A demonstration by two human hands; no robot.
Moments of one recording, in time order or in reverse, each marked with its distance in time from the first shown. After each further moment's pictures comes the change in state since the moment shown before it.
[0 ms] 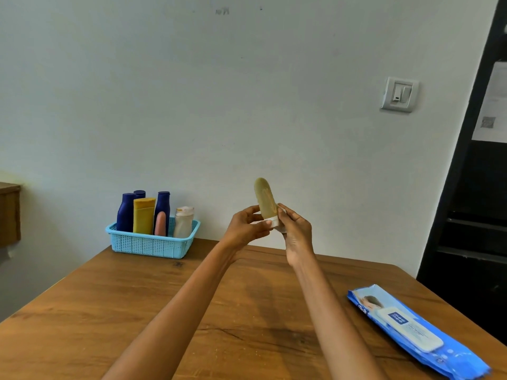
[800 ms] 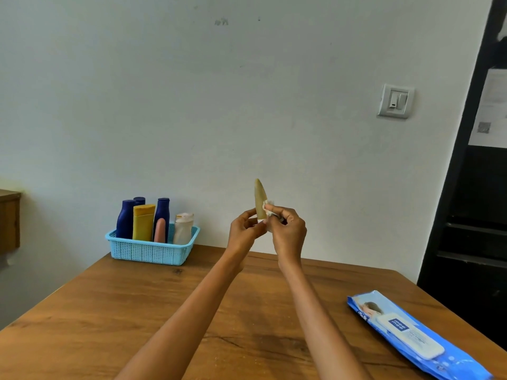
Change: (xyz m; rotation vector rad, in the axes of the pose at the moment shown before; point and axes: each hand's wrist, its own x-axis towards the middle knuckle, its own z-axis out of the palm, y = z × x) left_hand -0.004 -0.005 0.010 -0.016 0.129 0.135; right_hand -0.012 0.000 0.018 -0.439 0.075 -0.518
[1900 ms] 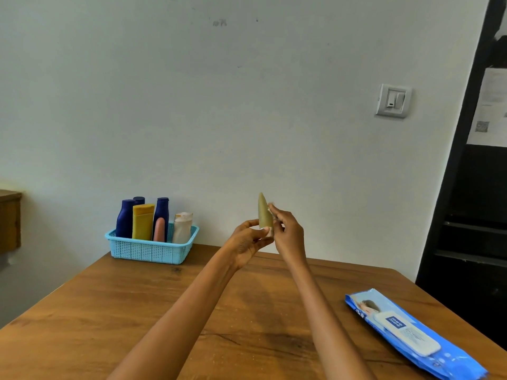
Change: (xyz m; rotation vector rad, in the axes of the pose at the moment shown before) left_hand -0.002 0.008 0.004 -0.308 -0.053 -0.423; right_hand 0.010 0.021 -0.019 -0.259 -0.273 -0.076
